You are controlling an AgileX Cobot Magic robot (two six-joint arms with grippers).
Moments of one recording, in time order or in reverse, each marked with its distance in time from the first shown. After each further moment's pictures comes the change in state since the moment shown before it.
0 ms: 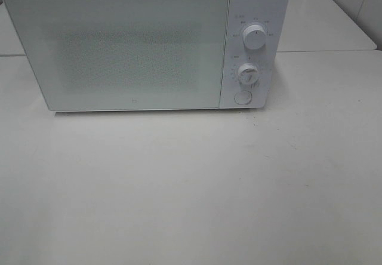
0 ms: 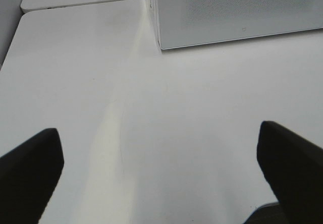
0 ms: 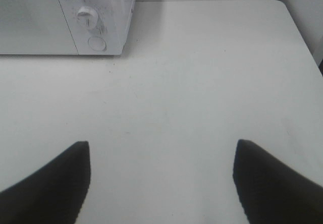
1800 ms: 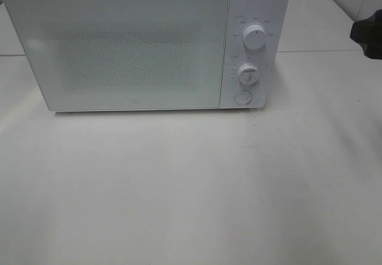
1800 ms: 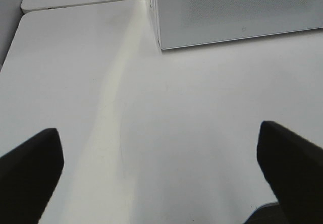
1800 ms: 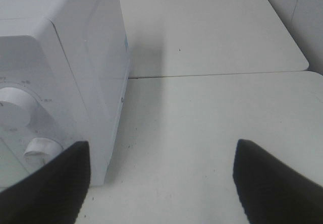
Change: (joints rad) left arm 0.000 0.000 0.000 0.000 0.000 0.002; right arm 0.000 1.151 -0.008 0.006 -1.258 0.028
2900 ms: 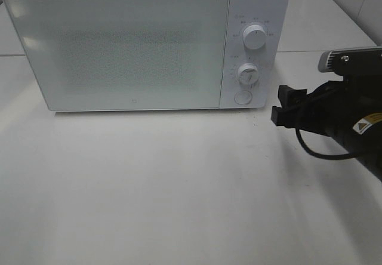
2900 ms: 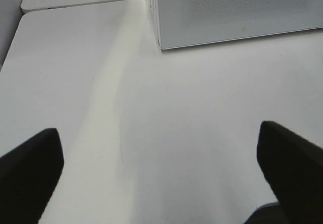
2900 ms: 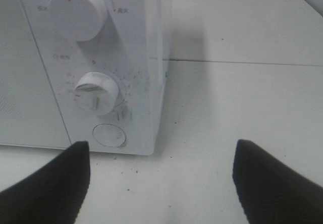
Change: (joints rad) left arm 0.000 0.000 0.000 0.000 0.000 0.001; right arm 0.465 0.443 0.232 0.485 -0.794 -0.259
